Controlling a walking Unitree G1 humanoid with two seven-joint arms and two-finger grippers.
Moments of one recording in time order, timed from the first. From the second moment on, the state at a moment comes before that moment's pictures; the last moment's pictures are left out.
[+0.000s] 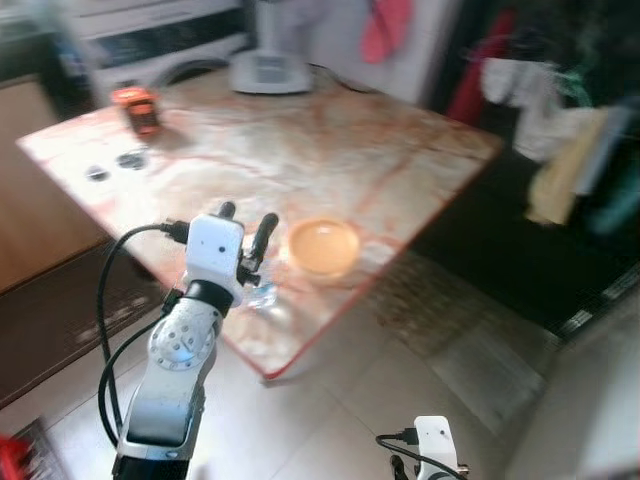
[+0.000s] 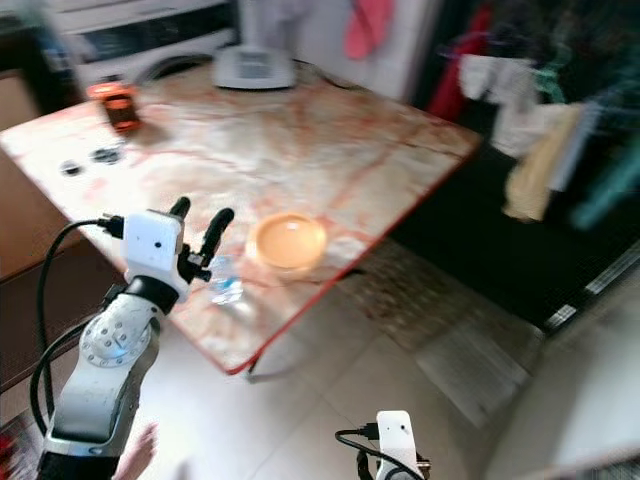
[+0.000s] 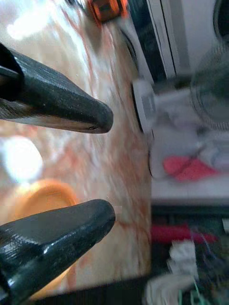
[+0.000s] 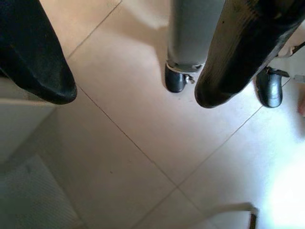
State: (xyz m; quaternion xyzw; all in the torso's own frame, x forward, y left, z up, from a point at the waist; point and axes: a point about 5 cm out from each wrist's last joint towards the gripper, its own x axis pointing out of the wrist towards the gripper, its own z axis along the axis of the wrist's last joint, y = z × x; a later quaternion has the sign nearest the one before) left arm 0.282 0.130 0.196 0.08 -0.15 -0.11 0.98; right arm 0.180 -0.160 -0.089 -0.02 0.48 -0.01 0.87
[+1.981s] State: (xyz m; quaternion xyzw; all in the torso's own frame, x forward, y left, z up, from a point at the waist) left arm 0.285 0.131 0.235 0.06 -0.21 -0.07 0.97; right arm 0.178 -0.158 -0.090 -0.02 0.48 -0.01 0.88
